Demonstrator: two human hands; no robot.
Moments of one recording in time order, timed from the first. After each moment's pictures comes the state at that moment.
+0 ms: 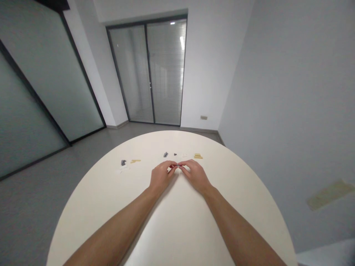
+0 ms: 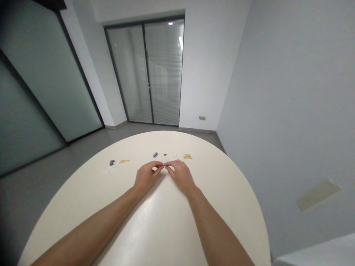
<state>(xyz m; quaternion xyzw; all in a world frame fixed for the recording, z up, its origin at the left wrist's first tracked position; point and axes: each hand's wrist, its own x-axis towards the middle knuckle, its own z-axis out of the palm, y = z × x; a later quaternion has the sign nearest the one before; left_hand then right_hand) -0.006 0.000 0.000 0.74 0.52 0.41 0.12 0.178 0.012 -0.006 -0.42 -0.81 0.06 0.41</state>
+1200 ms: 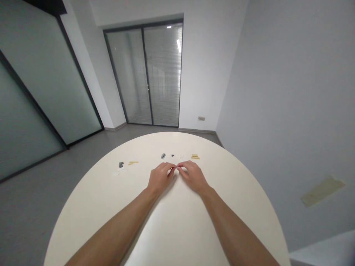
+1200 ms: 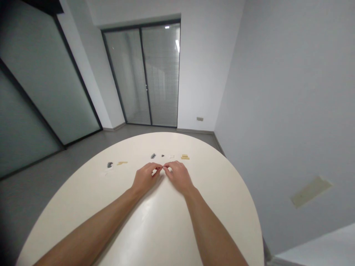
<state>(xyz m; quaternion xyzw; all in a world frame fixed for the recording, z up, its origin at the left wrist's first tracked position) -0.007 0.000 -0.004 0.80 0.49 0.36 -0.01 0.177 0.008 -0.004 -0.45 -0.81 0.05 0.39</state>
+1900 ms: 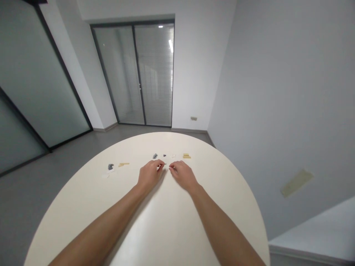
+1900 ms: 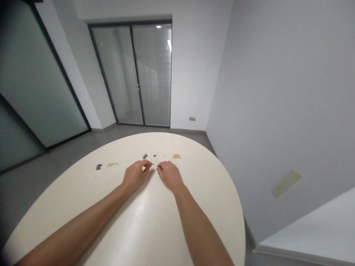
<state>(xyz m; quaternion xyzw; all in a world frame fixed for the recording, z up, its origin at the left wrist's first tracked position) -0.011 0.012 0.005 0.76 0.57 0.31 0.03 0.175 0.011 -0.012 -0.50 -0.80 0.02 0.33</state>
